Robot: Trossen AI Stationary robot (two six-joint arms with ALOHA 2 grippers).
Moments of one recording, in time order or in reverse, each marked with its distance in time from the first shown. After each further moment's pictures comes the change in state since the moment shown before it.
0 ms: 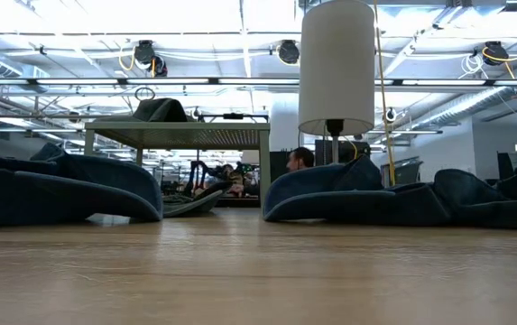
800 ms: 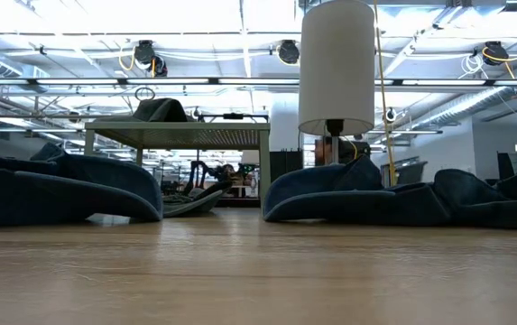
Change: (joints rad) left arm -0.007 0.000 0.000 0.108 0.026 -0.120; right arm -0.001 0.003 0.000 -0.007 0.003 -0.040
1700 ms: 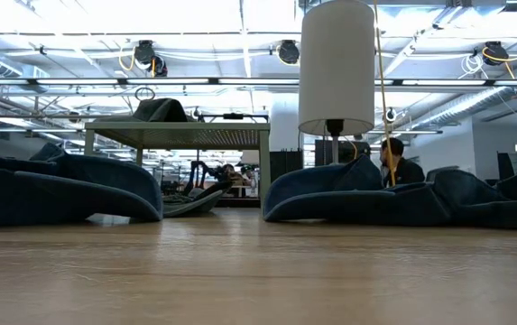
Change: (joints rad) left arm 0.164 0.000 0.000 0.048 0.145 0.008; right arm 0.302 -0.327 0.000 -0.575 0.500 0.278
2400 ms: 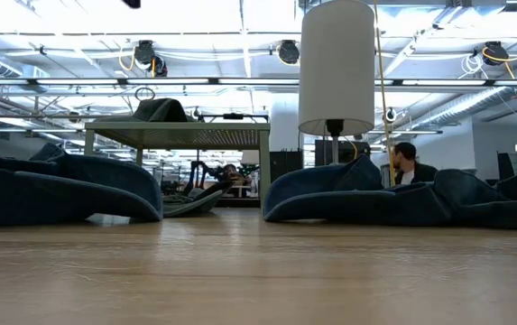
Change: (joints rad) left arm 0.518 -0.224 0.000 -0.545 0.139 0.256; right arm 0.150 -0.066 0.000 -0.067 0.030 -0.029
